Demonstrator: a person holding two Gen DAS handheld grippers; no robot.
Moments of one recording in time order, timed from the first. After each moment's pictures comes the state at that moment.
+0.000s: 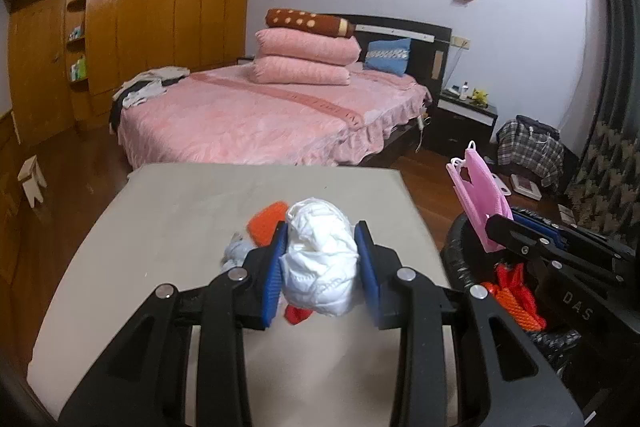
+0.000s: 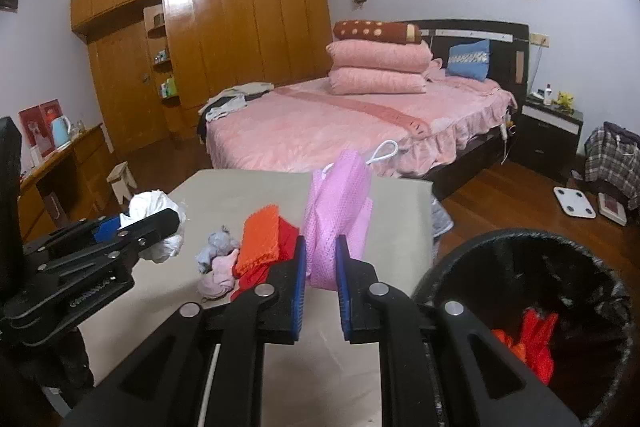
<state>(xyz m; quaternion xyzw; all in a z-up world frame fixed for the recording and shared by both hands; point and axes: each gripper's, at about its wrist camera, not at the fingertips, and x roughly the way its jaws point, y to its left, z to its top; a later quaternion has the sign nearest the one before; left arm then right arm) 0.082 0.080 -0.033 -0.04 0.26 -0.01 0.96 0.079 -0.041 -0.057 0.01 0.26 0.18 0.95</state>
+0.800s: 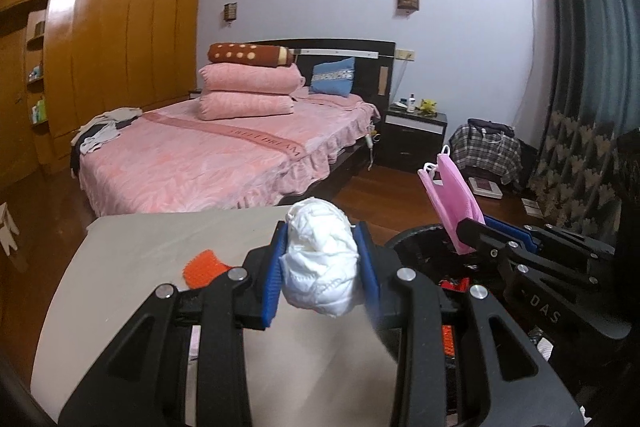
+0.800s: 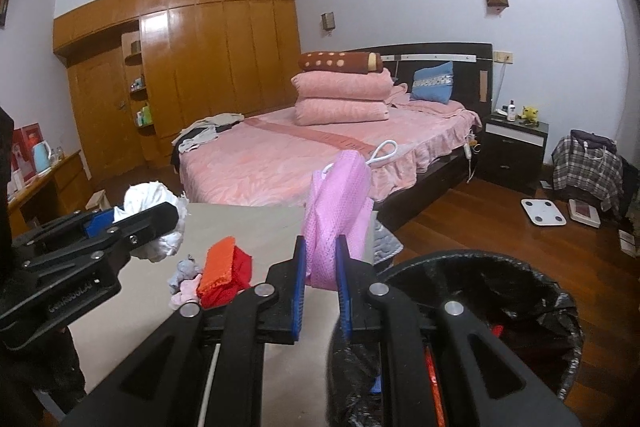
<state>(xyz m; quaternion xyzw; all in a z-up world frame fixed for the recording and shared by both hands) 0.070 0.005 0.006 0.00 0.22 -0.10 0.97 0.060 -0.113 -0.025 0.02 0.22 0.13 0.97</state>
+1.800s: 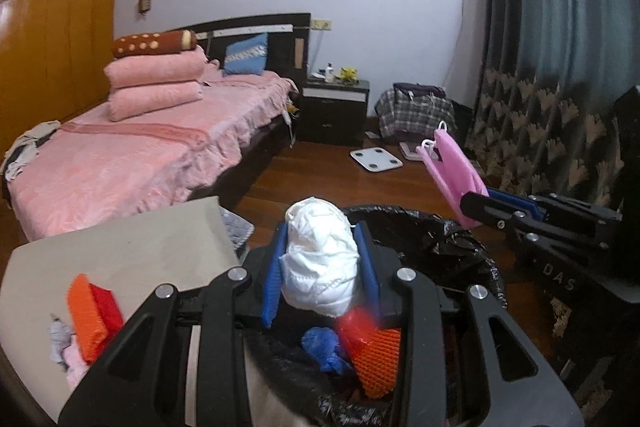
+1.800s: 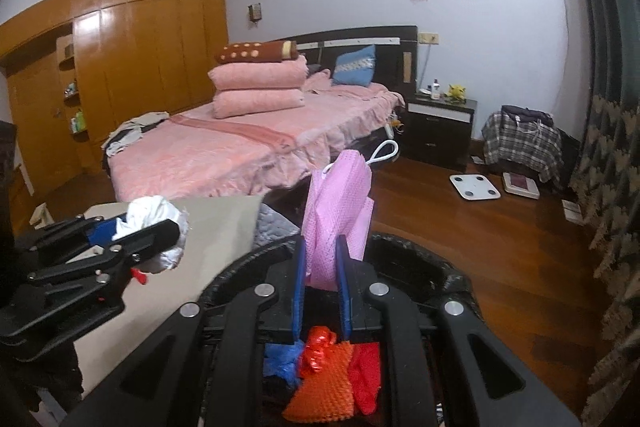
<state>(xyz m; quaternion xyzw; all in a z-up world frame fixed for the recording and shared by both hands) 0.130 -0.132 -0.044 0.04 0.25 -0.24 0.94 0.070 -0.234 -0.046 0.03 0.25 0.01 0.97</state>
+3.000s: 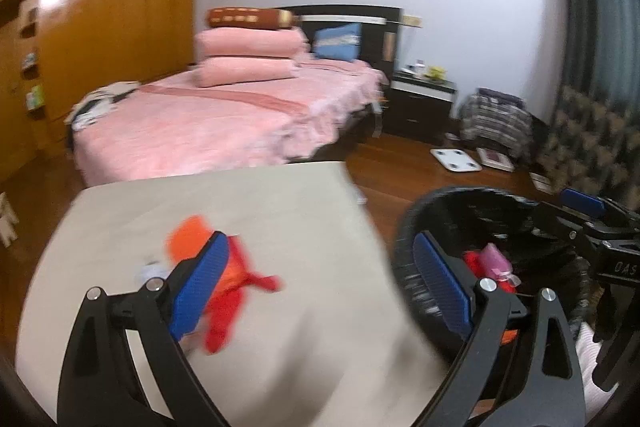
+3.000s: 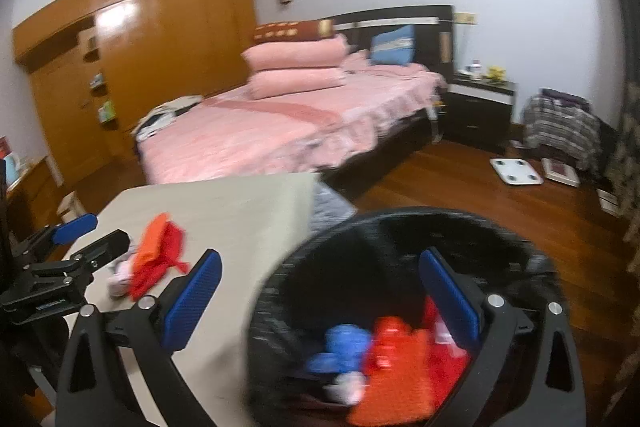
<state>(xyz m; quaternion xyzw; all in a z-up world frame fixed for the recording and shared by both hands) 0.119 0.023 -0.060 0.01 0.27 -0.08 0.96 0.099 -0.164 -0.070 0.04 0.27 0.09 0.96</state>
